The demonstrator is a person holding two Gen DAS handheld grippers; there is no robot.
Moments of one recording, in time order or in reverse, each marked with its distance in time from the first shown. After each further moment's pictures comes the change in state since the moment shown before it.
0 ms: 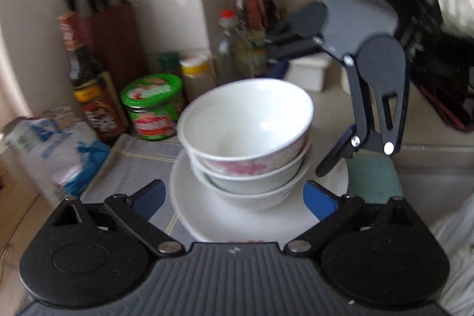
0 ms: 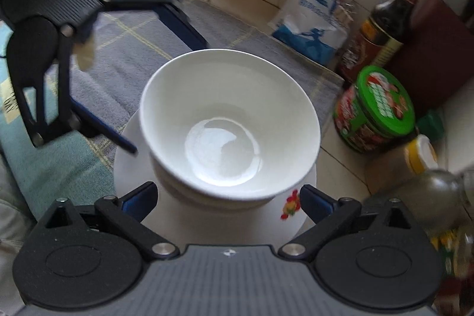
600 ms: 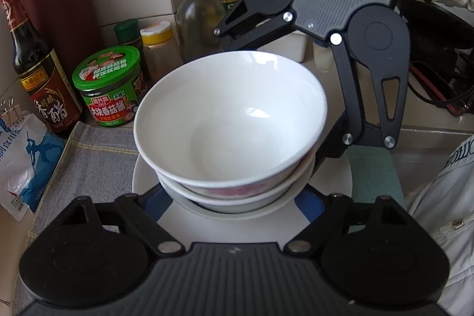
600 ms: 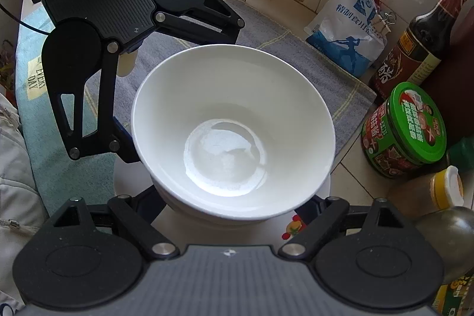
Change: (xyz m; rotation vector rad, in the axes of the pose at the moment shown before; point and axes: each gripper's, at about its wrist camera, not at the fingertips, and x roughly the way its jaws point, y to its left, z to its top) left arm 0.065 0.013 0.018 0.064 0.185 -0.169; right arm 0.023 -0.027 0.005 -0.166 -0.033 0.214
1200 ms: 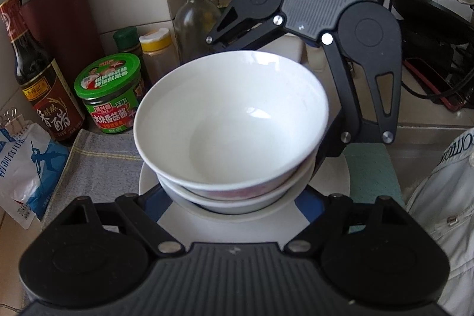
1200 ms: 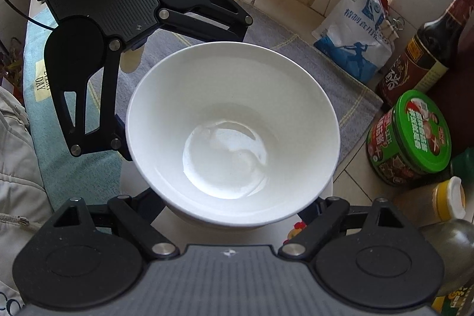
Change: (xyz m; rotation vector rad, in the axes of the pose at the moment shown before) left arm -0.006 0.002 0.000 0.028 -0.006 -0.009; right arm 0.000 -0.006 0.001 -0.008 0.003 0.046
